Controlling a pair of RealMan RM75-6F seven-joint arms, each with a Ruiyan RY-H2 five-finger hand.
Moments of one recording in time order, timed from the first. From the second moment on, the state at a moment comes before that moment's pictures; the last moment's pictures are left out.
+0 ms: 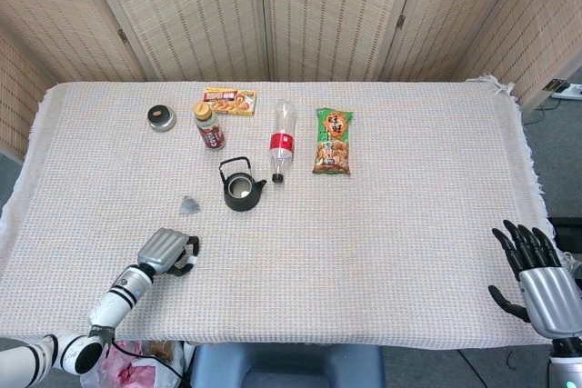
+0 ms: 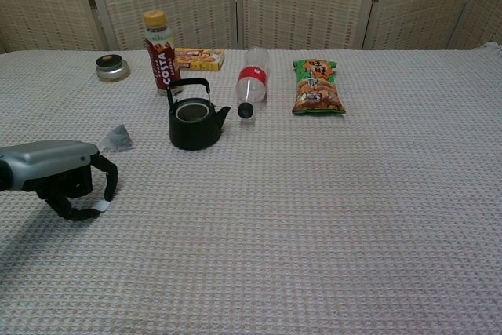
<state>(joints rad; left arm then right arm) -0.62 -1.47 -0.03 -1.38 1.27 0.81 0.13 0.00 -1.07 -0.01 -1.62 -1.65 1.56 -0.06</state>
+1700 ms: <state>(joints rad) -0.91 -1.18 -0.29 -1.89 0.87 0.90 0.60 0.01 -1.03 -0.01 -1.61 -1.66 1.58 0.07</state>
